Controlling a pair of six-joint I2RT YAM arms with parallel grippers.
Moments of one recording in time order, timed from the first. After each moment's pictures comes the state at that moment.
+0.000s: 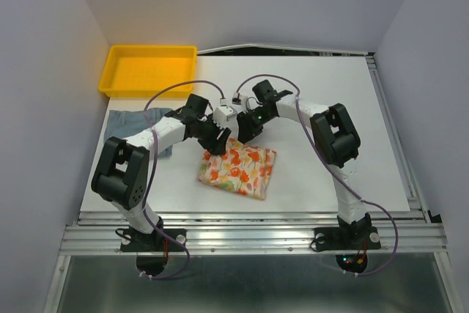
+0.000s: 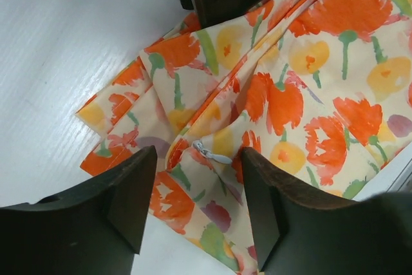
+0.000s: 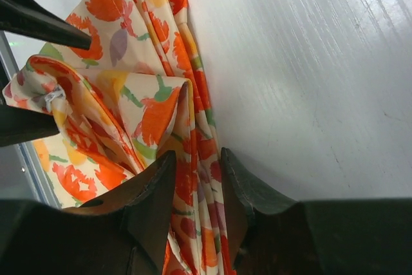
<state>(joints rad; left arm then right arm) -0.43 1.64 1.03 -0.44 0.48 0.33 0.51 2.25 1.67 -0.59 -0.79 -0.15</state>
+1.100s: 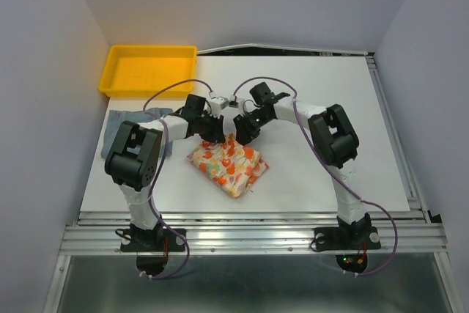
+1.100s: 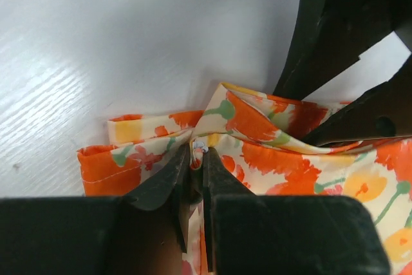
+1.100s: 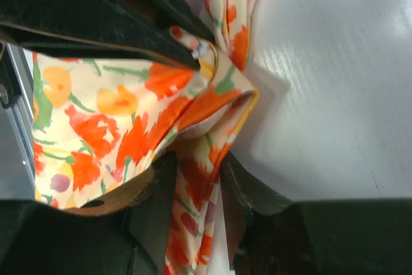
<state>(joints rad) -0.37 1.80 1.02 -0.13 0.46 0.01 0.54 2.25 1.65 -0.58 -0.82 -0.20</state>
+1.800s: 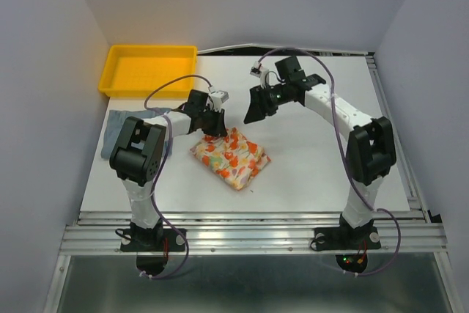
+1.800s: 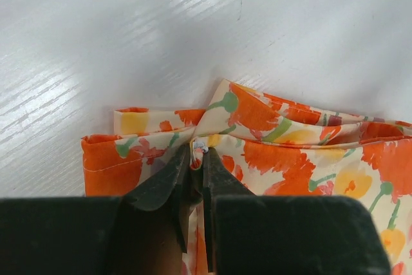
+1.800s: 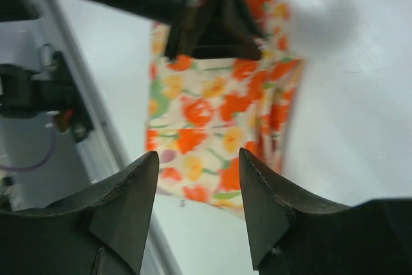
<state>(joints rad) -0.36 1.89 1.10 -0.09 0.44 -0.08 0.43 1.94 1.69 -0.66 -0.75 0.00</state>
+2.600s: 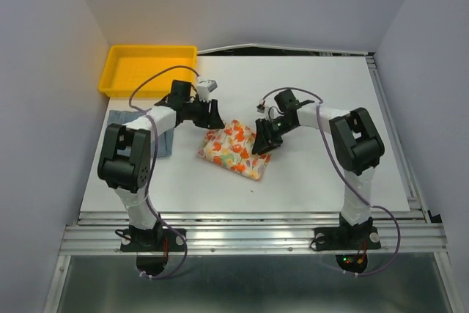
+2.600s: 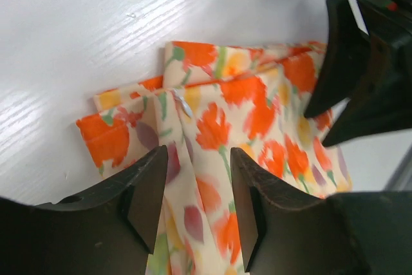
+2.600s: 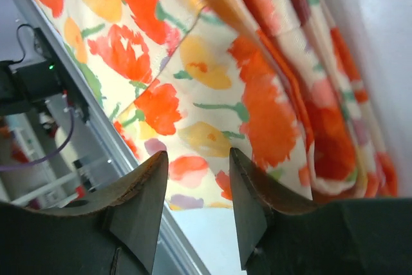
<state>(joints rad) -0.28 1.83 1.16 -0.18 0.61 -0.06 0.41 2.05 1.31 -0.52 -0.86 0.18</state>
